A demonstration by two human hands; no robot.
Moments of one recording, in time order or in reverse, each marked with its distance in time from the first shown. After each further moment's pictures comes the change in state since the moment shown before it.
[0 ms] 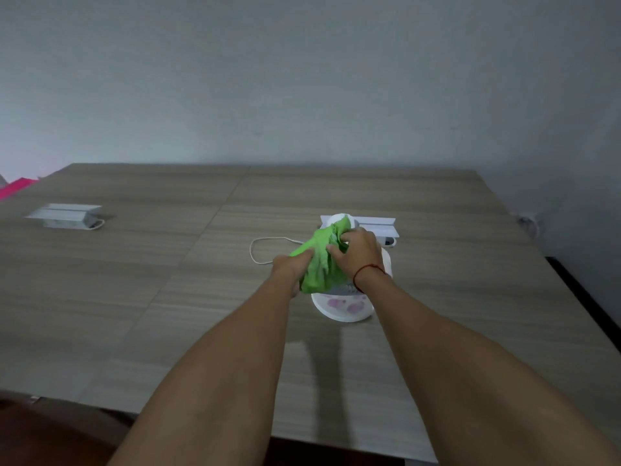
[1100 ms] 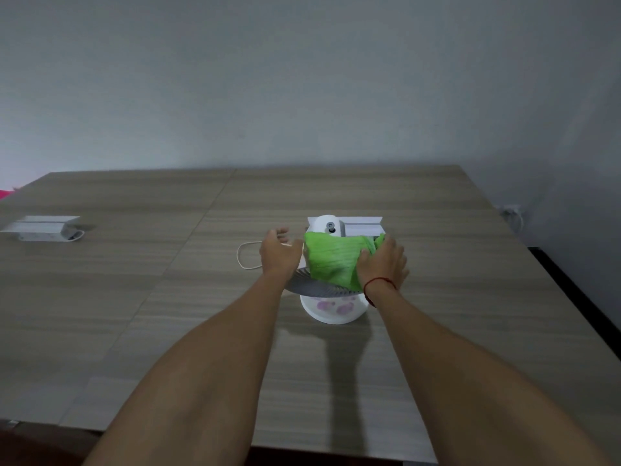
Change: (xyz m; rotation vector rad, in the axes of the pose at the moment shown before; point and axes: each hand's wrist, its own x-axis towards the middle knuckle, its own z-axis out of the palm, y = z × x) left_hand -0.017 0.027 0.013 0.188 0.176 0.508; right_hand -0.005 0.046 -0.008 0.125 0.226 0.464
